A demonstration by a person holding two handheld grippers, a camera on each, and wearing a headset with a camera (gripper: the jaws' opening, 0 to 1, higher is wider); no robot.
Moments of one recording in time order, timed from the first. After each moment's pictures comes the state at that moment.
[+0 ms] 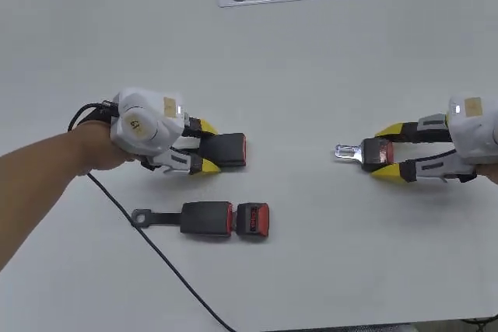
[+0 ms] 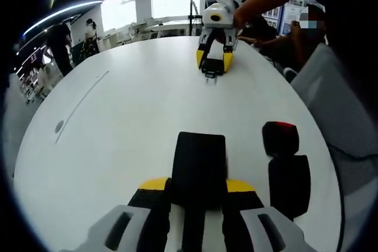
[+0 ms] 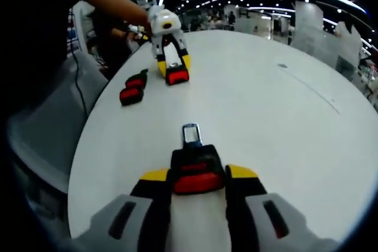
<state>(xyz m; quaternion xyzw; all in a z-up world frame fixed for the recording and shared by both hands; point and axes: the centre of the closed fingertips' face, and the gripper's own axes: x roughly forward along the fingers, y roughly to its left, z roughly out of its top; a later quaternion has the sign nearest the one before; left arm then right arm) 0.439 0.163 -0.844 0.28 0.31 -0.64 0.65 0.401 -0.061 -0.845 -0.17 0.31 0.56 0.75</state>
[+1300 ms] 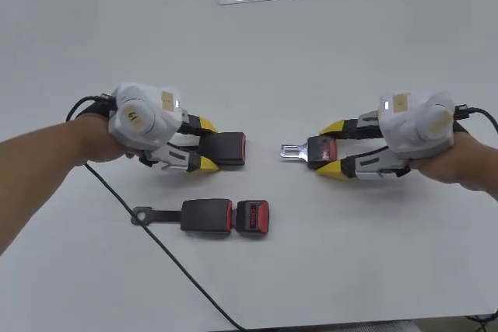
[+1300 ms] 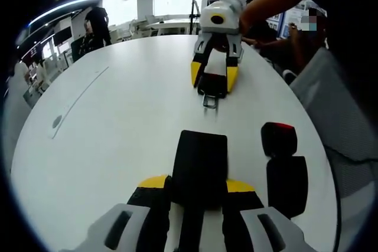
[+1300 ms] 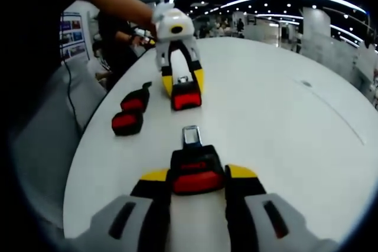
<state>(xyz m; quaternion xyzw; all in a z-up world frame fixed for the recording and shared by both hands) 0.436 0.169 -0.846 0.27 0.32 -0.64 0.65 0.416 0.044 -0.847 -0.16 0.29 0.59 0.74</state>
